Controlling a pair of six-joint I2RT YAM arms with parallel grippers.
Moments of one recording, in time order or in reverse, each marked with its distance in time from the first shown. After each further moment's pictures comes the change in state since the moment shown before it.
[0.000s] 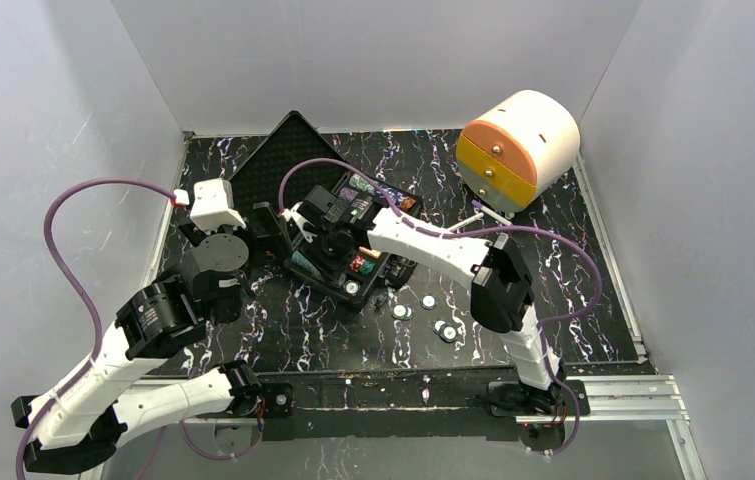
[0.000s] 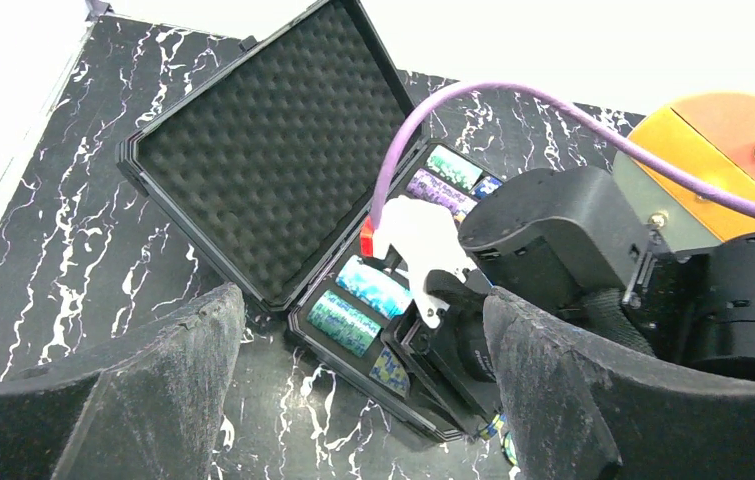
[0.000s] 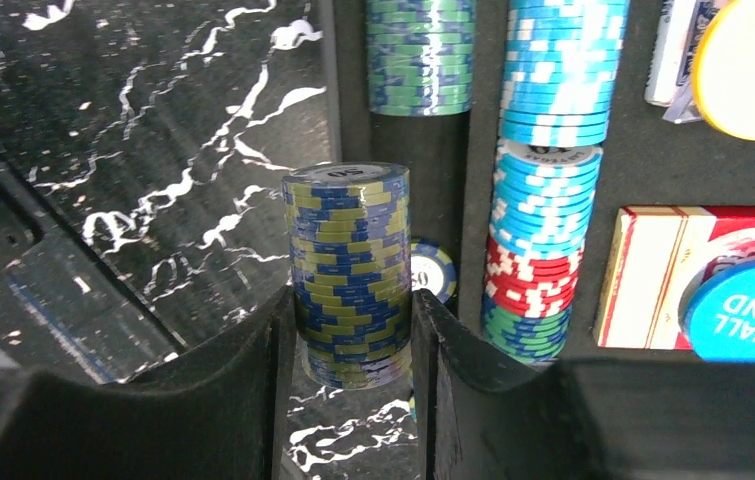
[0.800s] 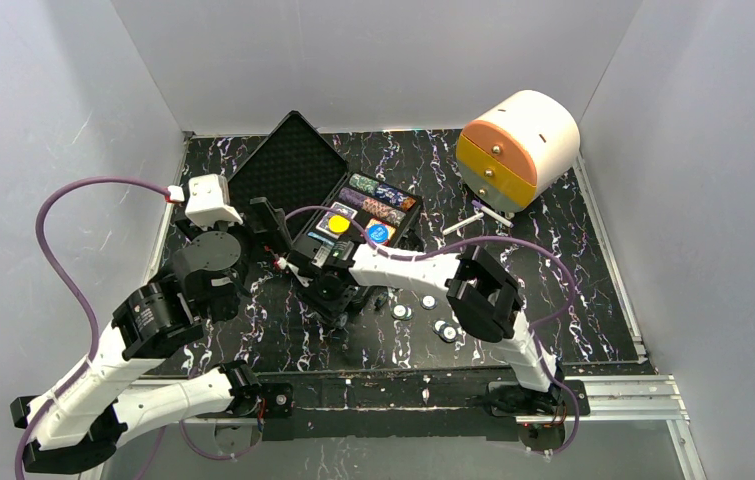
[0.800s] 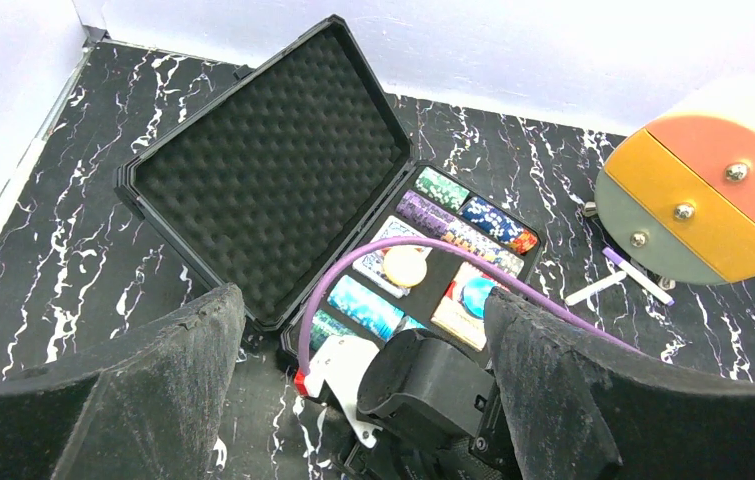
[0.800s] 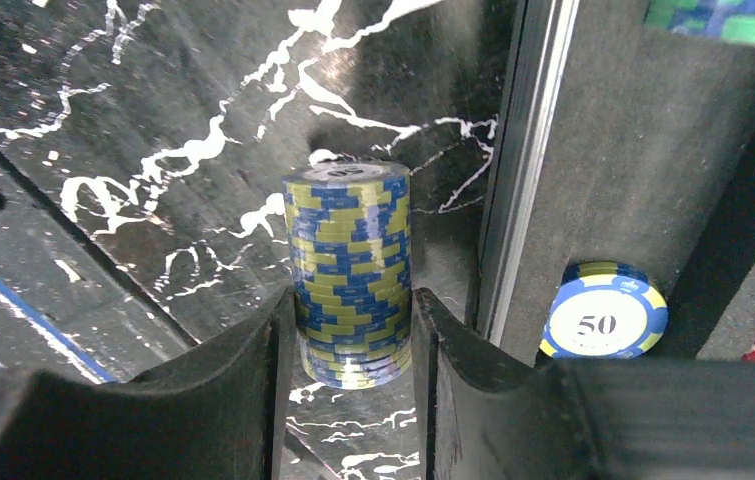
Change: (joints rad) left arm 0.000 0.002 0.021 0.054 -0.003 0.049; right arm 0.117 0.029 -0.185 0.091 -0.040 0.077
